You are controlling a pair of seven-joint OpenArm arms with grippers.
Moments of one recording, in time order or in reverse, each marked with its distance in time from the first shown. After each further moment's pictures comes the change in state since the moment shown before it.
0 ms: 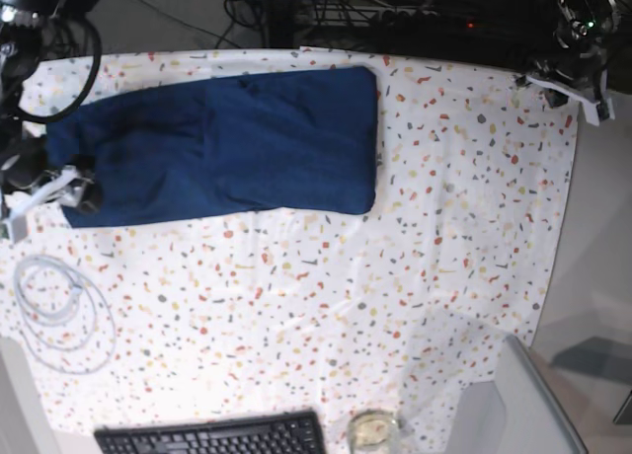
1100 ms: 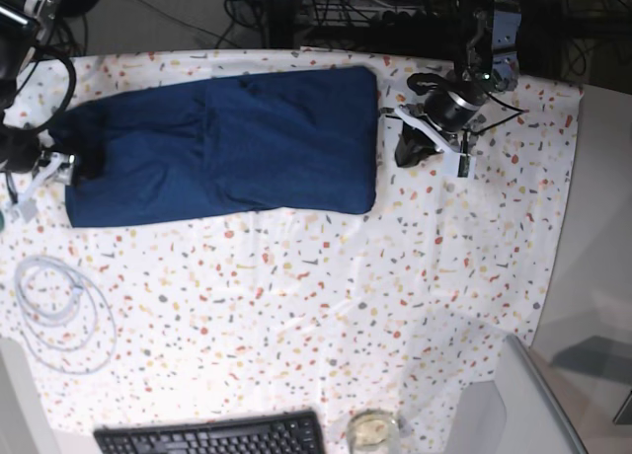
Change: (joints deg) left arm -12.3 -1.3 31.5 -20.1 -0.8 -10.2 -19.1; right arm 9.5 6.7 0.3 -31.7 1.2 12.7 -3.8
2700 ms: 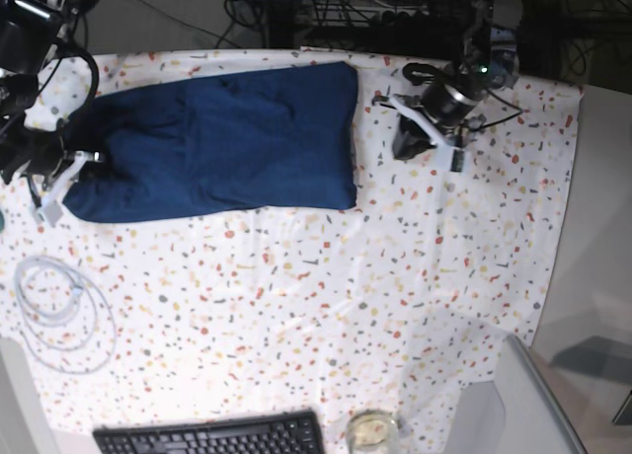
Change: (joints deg) left arm 4.9 -1.5 0.3 8.6 0.8 2.9 2.1; right arm -1.3 -3.8 -1.1 8.4 -1.1 0.0 -3.9
